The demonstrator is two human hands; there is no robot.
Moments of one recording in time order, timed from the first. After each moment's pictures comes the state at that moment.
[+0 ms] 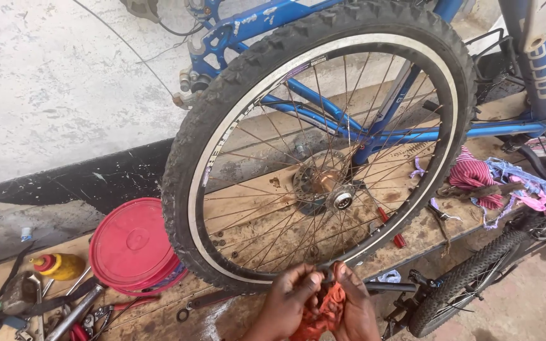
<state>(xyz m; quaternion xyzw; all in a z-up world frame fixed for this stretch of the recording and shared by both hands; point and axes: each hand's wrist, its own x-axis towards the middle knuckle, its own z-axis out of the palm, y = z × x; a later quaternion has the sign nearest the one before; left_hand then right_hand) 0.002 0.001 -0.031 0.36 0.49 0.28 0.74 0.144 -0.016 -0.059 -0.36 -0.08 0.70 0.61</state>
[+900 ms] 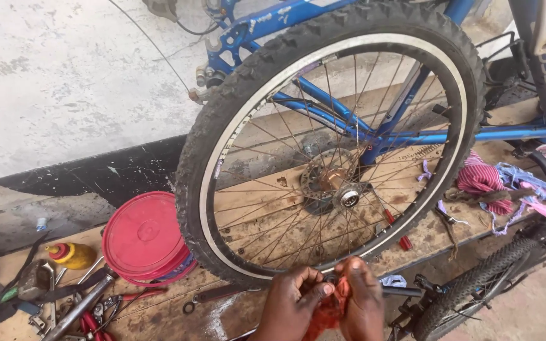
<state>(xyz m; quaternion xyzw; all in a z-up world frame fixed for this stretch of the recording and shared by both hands) -0.002 -0.018 -0.014 0.62 0.51 0.36 0.48 0.145 -0.020 -0.059 -0.46 -0.20 0.58 0.64</state>
